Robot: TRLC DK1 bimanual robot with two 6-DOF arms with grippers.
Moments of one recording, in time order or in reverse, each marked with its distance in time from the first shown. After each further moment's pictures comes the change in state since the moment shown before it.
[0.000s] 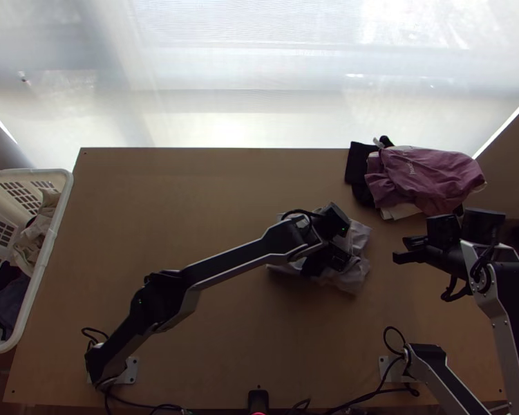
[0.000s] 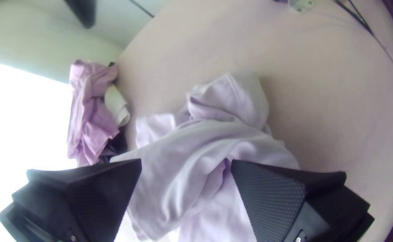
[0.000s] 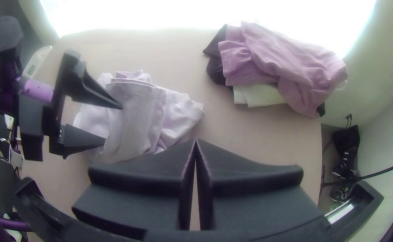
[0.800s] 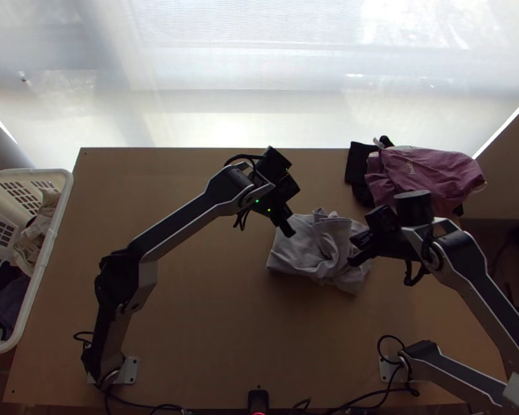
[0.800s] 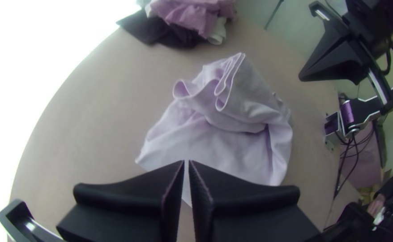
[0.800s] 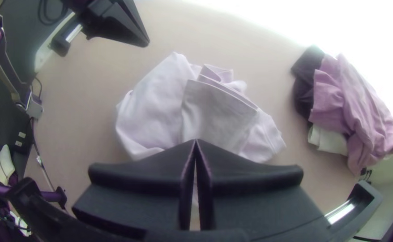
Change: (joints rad) left arm 0.270 -0.140 -0.024 -0.277 0.156 -0.966; right arm 0.404 0.227 0.072 0.074 -0.008 0.014
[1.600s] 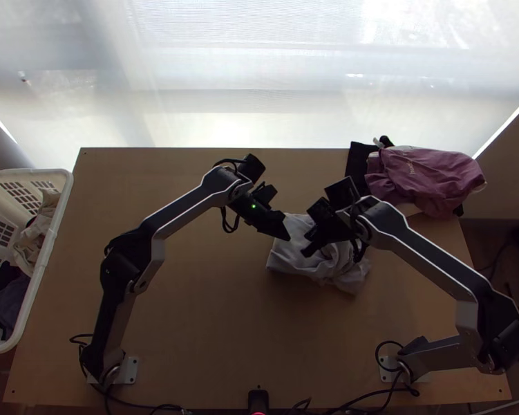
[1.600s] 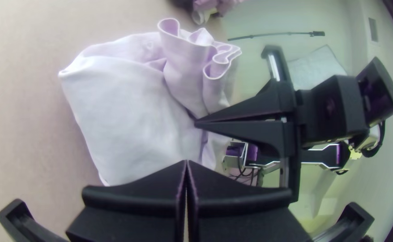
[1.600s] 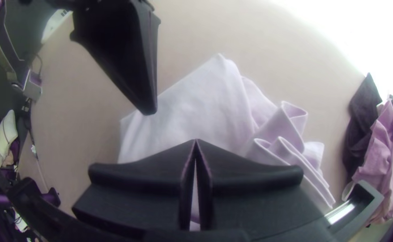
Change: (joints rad) left arm 0.147 0.111 -0.138 0.016 0.737 -0.424; right arm 0.203 0.410 0.142 0.156 0.001 -0.011
